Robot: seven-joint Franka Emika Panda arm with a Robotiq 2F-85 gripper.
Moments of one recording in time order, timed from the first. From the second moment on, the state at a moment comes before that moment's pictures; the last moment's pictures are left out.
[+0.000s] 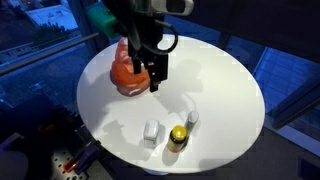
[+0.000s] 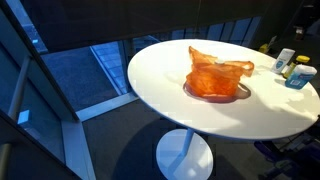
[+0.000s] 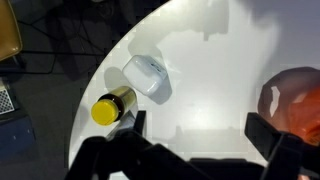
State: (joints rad) arm -0.15 -0.11 -0.18 -2.44 -0.19 2.17 0.11
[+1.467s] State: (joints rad) arm -0.23 -0.07 -0.20 -2.54 -0.20 2.37 0.31
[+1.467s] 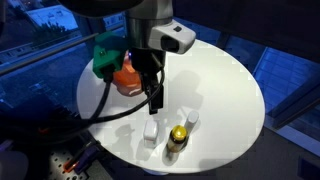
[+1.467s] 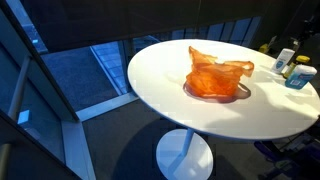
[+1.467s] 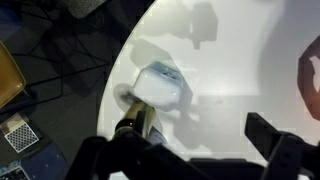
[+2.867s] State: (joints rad) arm -0.26 0.11 -0.29 -2.57 -0.20 2.58 0.40
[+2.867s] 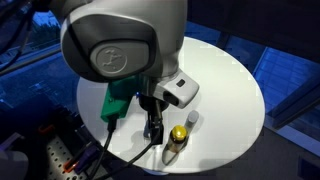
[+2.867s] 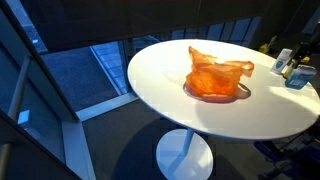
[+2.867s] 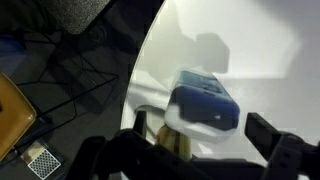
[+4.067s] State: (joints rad) arm -0.19 0.17 -0.31 -2.56 -0.20 2.61 0.51
